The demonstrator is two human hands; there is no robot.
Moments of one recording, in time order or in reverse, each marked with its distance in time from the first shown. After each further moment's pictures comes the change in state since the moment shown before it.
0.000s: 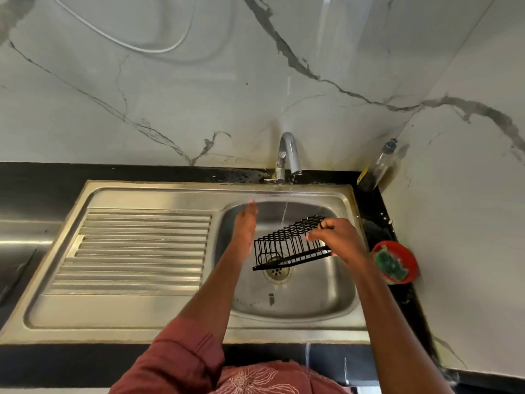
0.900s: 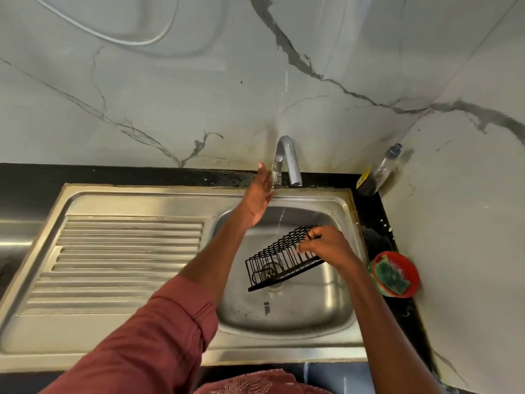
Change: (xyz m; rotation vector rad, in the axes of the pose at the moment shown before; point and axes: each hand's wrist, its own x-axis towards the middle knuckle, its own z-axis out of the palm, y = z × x) left_hand 0.060 0.077 0.038 -0.165 -0.386 0.090; right_hand 0.037 -0.007 0.017 -0.139 -0.119 0.021
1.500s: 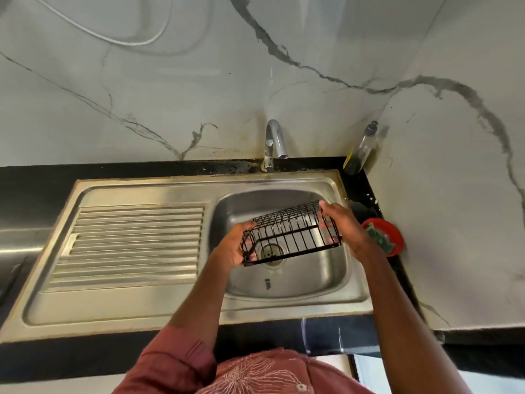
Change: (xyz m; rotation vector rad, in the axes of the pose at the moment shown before) left_hand -0.119 -0.098 -0.043 -0.009 0.264 -0.546; right_hand -0.064 0.037 -0.026 0.494 -0.012 -0.003
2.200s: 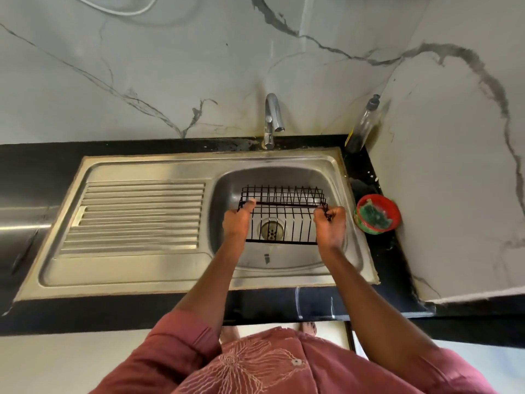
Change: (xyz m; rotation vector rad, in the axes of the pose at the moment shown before) left_hand -0.021 -0.047 0.021 0.126 0.367 0.478; right_hand -0.022 0.085 0.053 -0.026 0.565 -0.107
